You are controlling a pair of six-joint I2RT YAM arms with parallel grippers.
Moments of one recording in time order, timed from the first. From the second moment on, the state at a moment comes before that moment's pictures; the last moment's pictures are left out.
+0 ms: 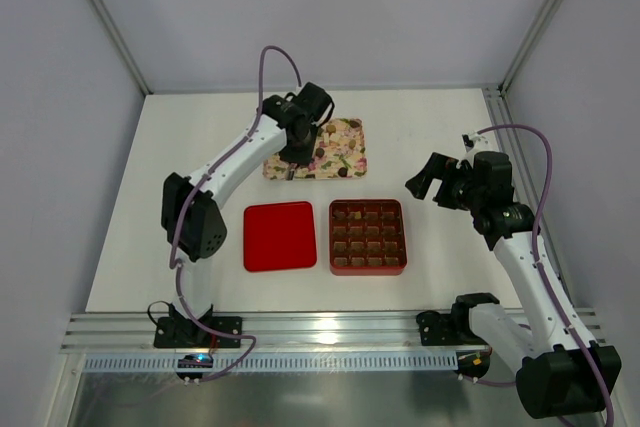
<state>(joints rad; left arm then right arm) -0.64 1.99 1.95 -1.13 -0.24 -0.34 0.08 0.90 0.78 -0.46 -0.26 0.41</state>
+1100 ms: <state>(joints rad) -0.55 2.03 1.95 -1.13 -0.34 -0.31 0.08 0.90 0.77 -0.46 -0.26 0.41</state>
